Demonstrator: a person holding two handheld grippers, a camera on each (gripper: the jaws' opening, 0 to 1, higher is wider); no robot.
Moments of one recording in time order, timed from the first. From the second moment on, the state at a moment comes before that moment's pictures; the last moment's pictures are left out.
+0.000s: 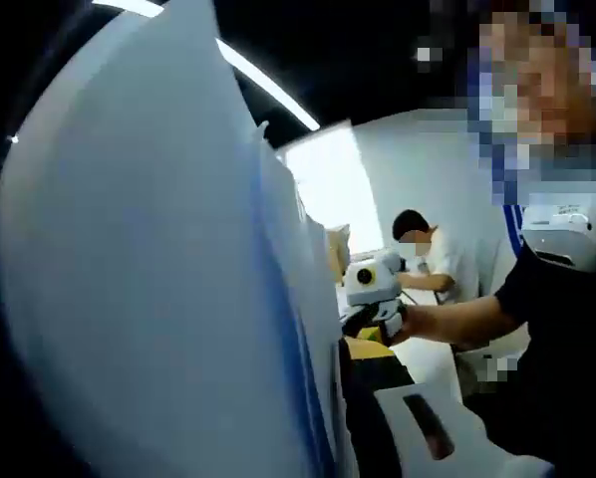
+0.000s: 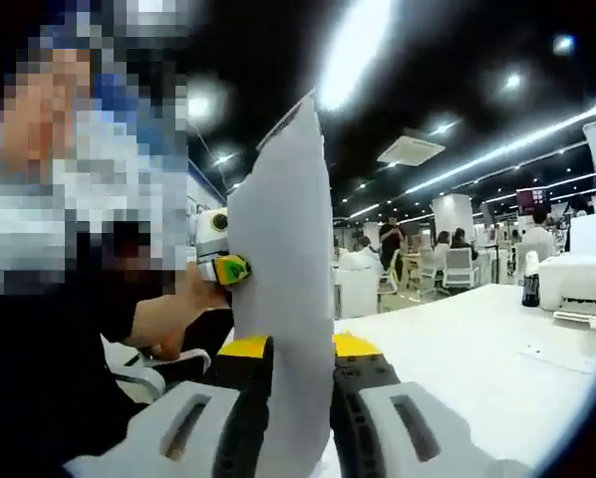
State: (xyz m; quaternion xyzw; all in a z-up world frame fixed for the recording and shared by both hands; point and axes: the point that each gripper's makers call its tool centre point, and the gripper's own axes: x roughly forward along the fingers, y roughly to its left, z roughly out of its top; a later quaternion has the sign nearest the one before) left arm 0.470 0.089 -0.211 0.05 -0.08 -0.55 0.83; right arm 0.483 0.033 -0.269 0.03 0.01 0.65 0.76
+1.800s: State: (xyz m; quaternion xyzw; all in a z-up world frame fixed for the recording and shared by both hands) left arm 0.448 0.073 -0.155 0.33 -0.04 -0.58 0.74; right arm 0.461 -0.004 -0.237 -0.28 0.06 0.66 0.70
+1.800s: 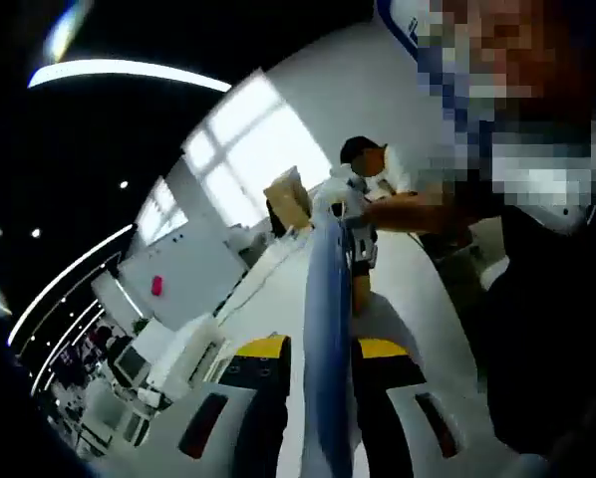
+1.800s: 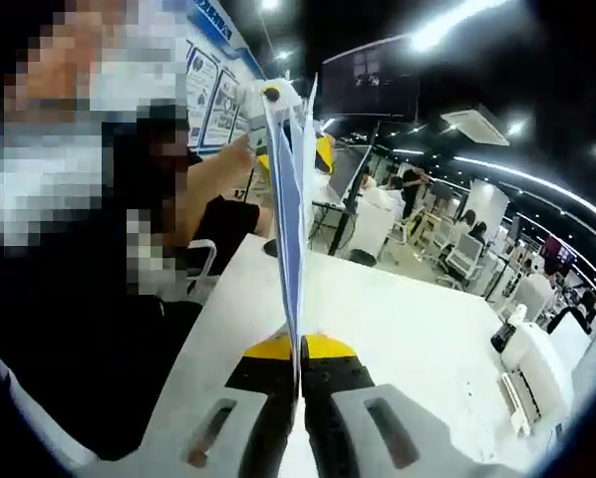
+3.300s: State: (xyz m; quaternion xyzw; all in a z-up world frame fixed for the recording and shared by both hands) left arm 0.498 0.102 -0.162 -0.03 -0.14 -0.49 0.86; right arm 0.505 -0.090 -0.223 0.06 -0.06 0.57 0.82
